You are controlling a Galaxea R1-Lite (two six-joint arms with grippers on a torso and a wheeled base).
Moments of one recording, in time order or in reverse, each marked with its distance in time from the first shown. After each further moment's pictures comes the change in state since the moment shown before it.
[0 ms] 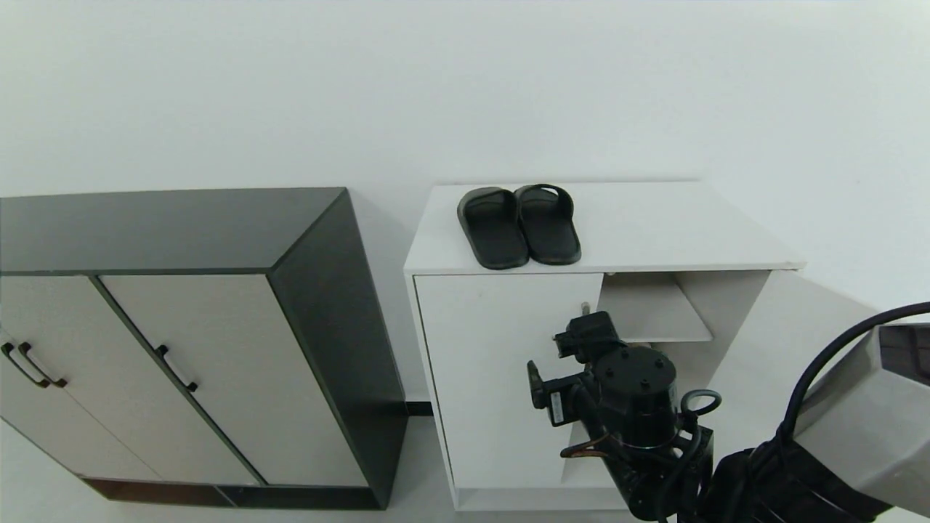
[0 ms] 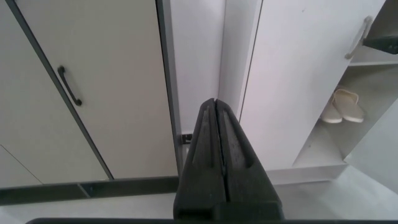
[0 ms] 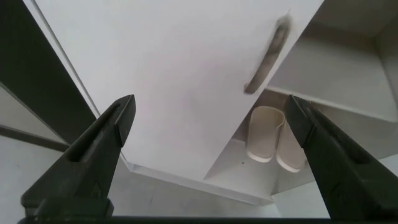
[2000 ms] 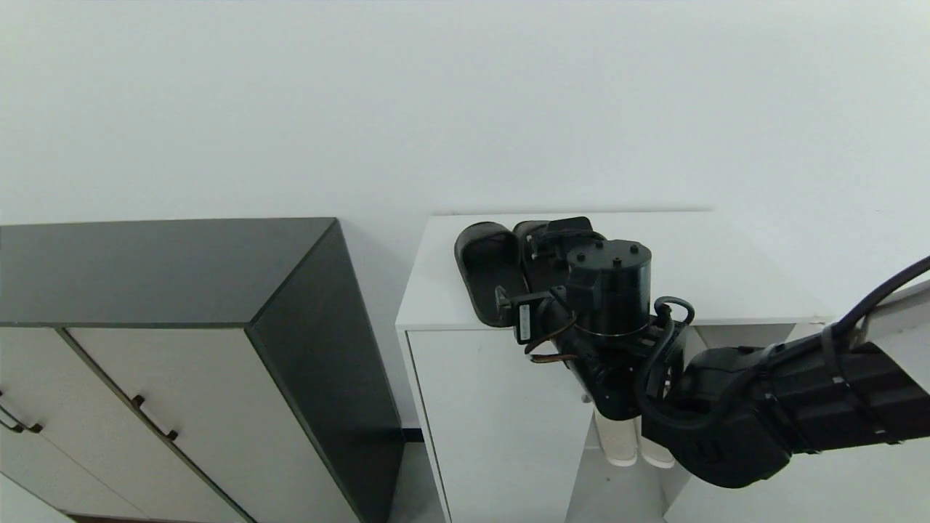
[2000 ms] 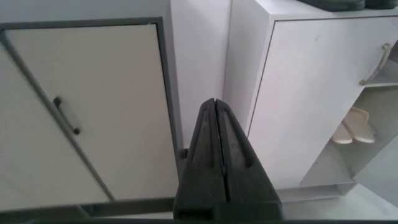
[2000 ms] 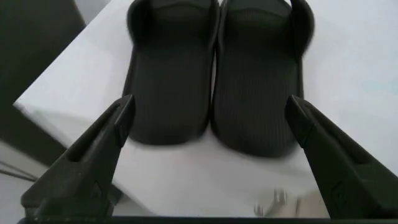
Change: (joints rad) left arm 0.000 0.000 0.000 0.000 0.000 0.009; right arm -0.015 -0.069 -0.412 0.408 0.049 0.066
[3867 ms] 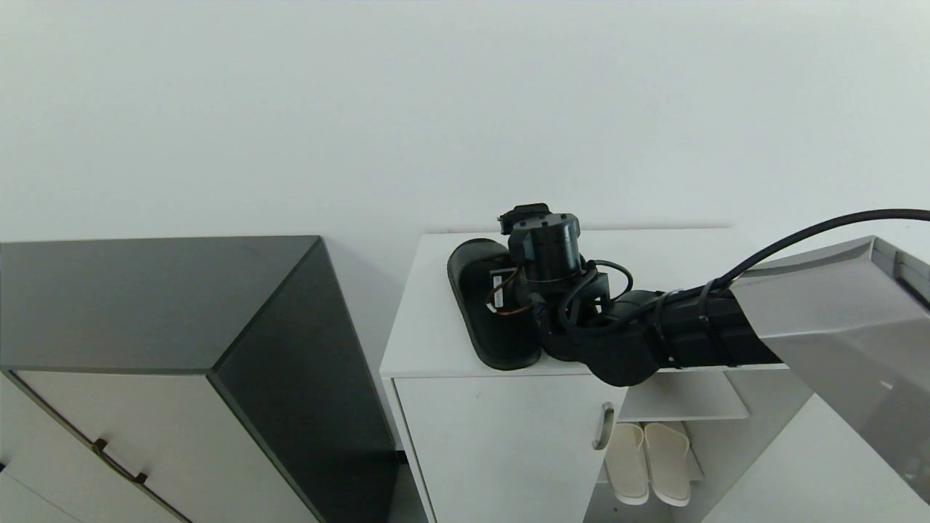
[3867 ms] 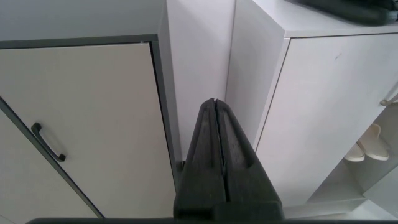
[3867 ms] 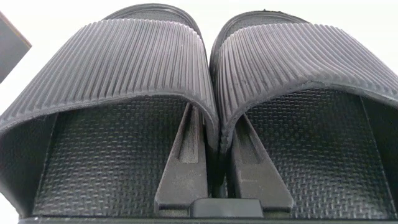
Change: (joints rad) left arm 0.000 0.000 0.000 0.000 -0.001 -0.003; right arm -0.069 0.235 -0.469 0.320 0.048 0.047
